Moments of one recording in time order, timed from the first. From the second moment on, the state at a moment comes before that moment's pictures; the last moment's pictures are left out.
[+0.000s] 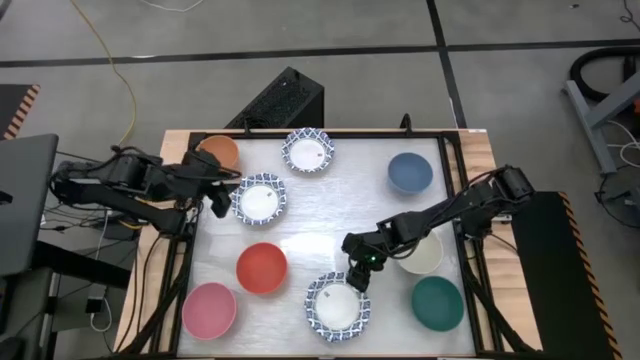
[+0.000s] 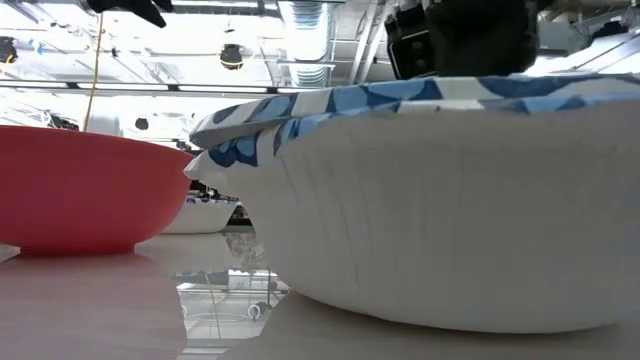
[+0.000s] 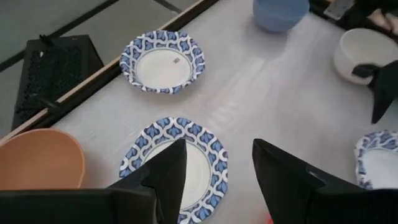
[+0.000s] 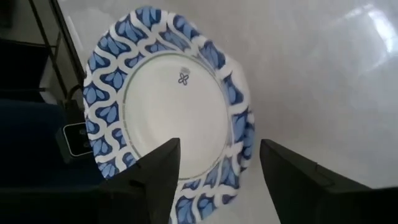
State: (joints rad) left arm -0.15 0.92 1.25 -1.09 -0.55 -0.63; right arm 0.29 1.61 1.08 -0.41 -0.19 0.89
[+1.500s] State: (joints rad) left arm -0.15 0.89 1.25 -1.18 -0.59 -0.82; right arm -0.37 1.88 1.58 -0.56 0.10 -0.51
